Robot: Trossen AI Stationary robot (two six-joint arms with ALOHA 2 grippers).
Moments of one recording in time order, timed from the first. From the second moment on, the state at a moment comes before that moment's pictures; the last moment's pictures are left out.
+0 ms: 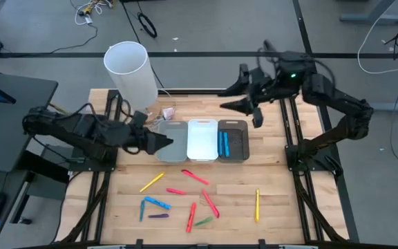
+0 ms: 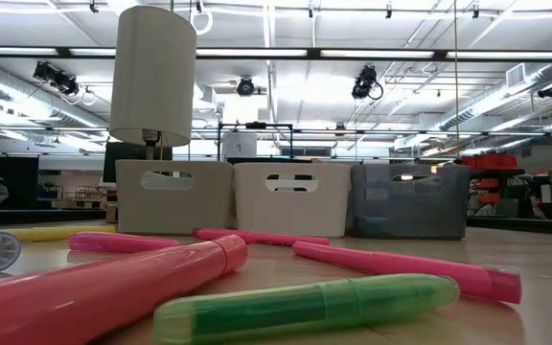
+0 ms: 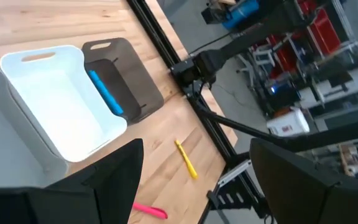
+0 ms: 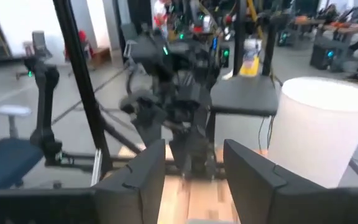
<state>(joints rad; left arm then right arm) -0.30 1.11 1.29 -0.62 -0.45 -1.17 -0.17 1.37 1.79 -0.55 -0.34 -0.01</state>
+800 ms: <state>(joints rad) -0.54 1.41 1.29 -0.60 -0.54 -1.70 -0.17 1.18 1.27 -0.11 -0.36 0.12</state>
